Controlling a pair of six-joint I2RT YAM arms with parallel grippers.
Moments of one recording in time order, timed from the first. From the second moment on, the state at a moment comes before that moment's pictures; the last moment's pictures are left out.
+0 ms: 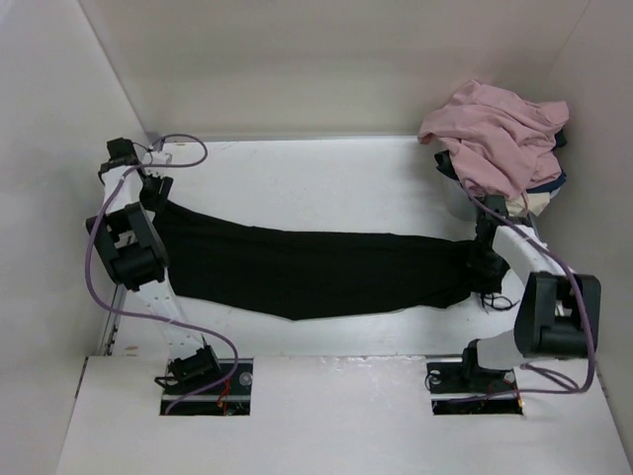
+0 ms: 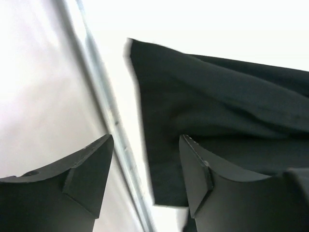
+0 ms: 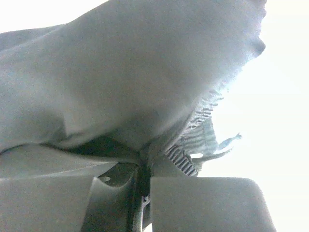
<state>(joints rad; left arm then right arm) 0.40 2.10 1.72 -0.72 0.05 0.62 -0.09 1.46 0.88 -0.76 0.33 0.39</state>
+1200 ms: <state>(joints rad) 0.16 1.99 1.52 -0.93 0.28 0.51 0.77 1.82 1.92 -1.29 0.63 0.35</state>
